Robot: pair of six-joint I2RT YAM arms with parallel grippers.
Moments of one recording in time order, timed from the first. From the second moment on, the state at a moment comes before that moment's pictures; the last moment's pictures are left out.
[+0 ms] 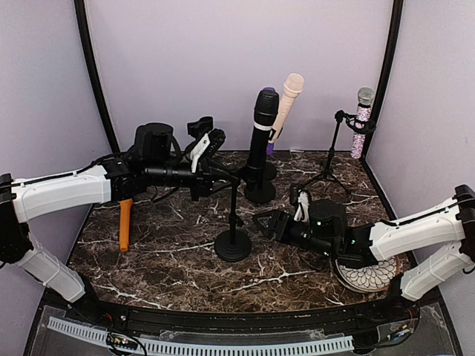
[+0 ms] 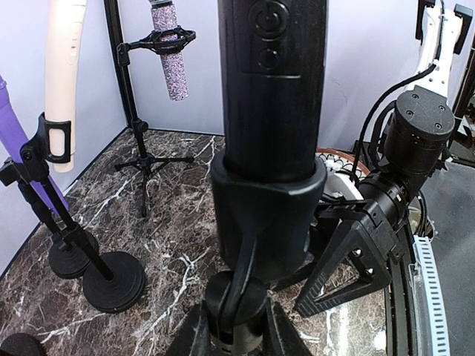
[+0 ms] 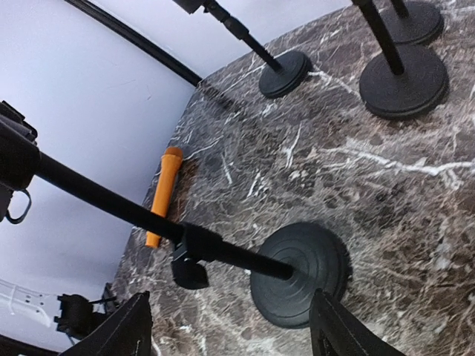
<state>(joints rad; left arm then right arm) -0.78 1.44 1.13 -0.02 0.51 0.17 1.09 1.36 0.57 0.48 0.24 0.91</state>
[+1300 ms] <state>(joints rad) -0.88 1.38 1.04 0.10 0.06 -0.07 1.06 1.59 0.68 0.69 0.10 1.42</state>
